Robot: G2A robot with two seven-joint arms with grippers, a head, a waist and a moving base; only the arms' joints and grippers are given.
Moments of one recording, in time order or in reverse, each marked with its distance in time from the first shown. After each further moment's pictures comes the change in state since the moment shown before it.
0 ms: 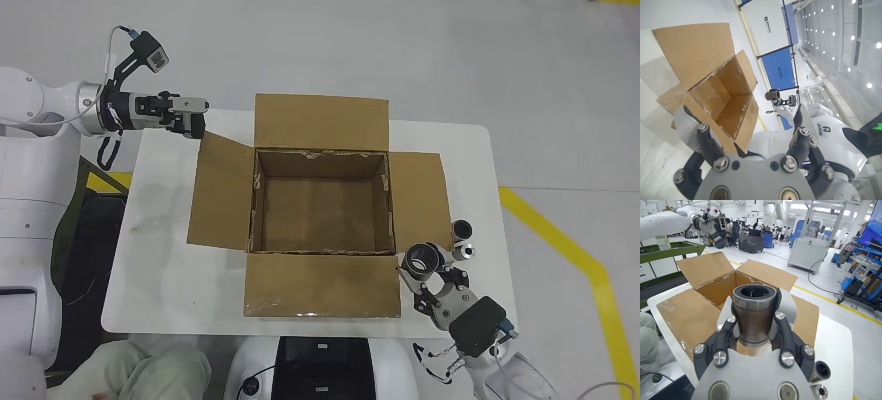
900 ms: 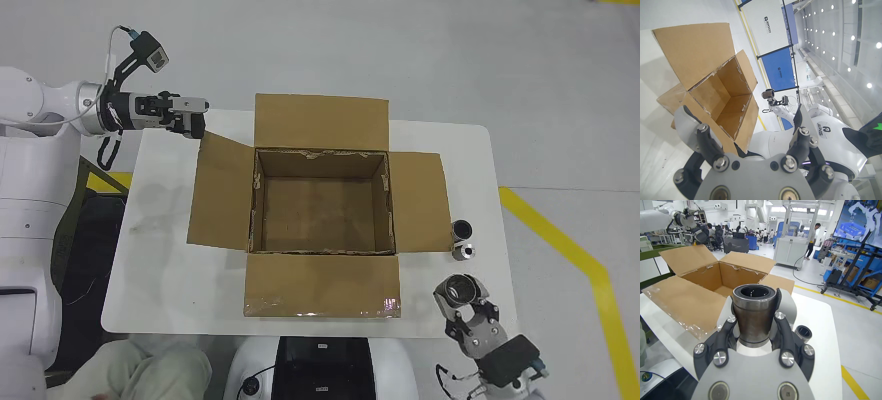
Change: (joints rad) left arm 0.000 0.000 0.000 0.000 0.000 0.000 0.000; right arm -0.117 0.011 0.097 0.250 0.019 0.053 -0.346
